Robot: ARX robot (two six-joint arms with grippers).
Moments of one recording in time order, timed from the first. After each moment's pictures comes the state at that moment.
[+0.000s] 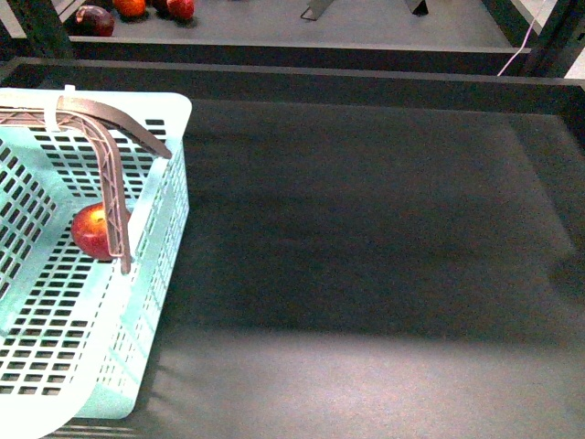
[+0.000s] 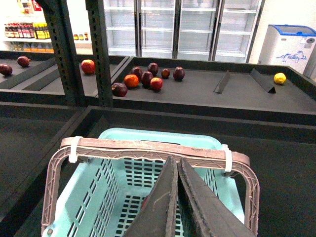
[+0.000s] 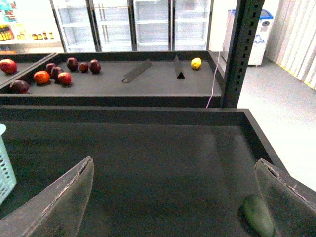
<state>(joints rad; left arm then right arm) 0.00 0.41 0.01 0.41 0.00 -0.01 0.00 0.01 0.02 0.00 0.00 0.00</state>
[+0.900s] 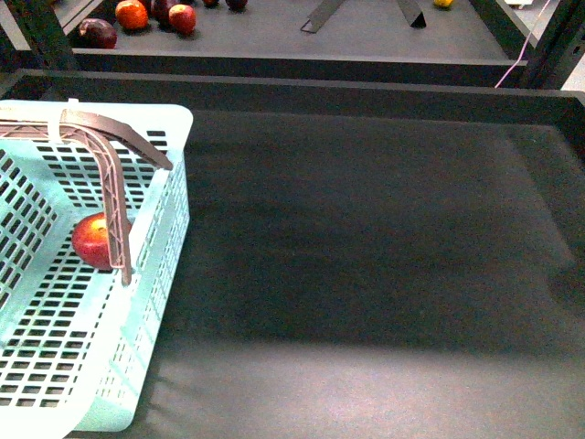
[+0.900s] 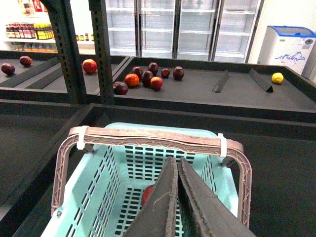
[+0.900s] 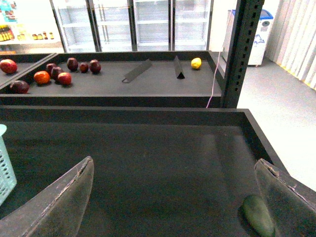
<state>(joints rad) 0.00 0.01 0.01 0.00 0.00 -0.01 0.00 0.01 0.02 0.00 0.00 0.00</state>
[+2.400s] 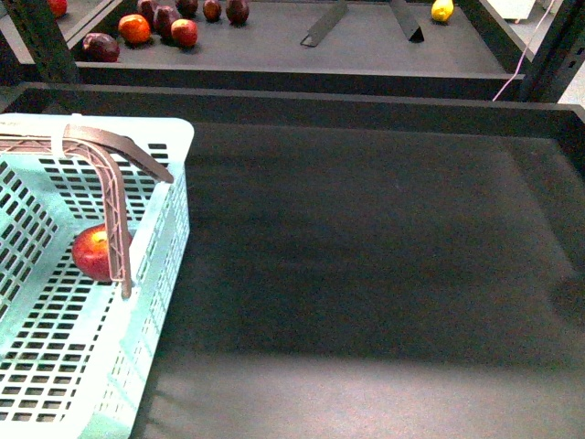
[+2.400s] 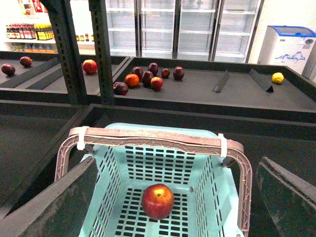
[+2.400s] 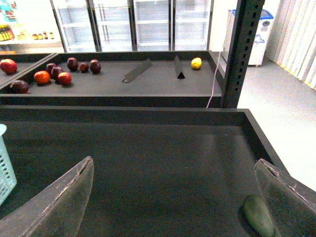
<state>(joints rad) 0.00 0.01 0.01 0.00 0.00 -0.01 0.00 0.01 0.02 0.00 0.00 0.00</state>
